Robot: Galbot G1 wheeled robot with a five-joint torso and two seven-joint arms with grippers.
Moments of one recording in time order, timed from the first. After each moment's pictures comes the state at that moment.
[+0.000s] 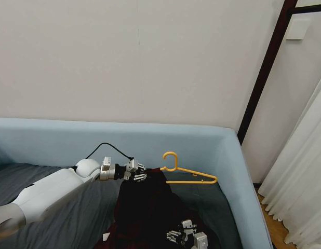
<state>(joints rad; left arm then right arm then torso) 0.11 -0.80 0.73 -1.16 -0.83 -0.40 0.91 -1.08 1.11 -0.22 1.59 0.64 -0.14 0.31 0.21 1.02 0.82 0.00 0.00</state>
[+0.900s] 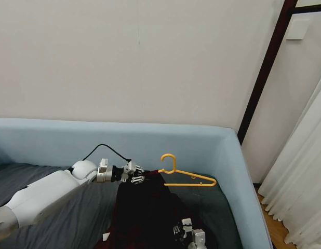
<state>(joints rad) 0.12 -0.76 0.72 -1.20 -0.83 -0.40 0.91 -1.06 1.16 -0.20 1.51 0.66 -0.11 0.33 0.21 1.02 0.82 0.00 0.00</state>
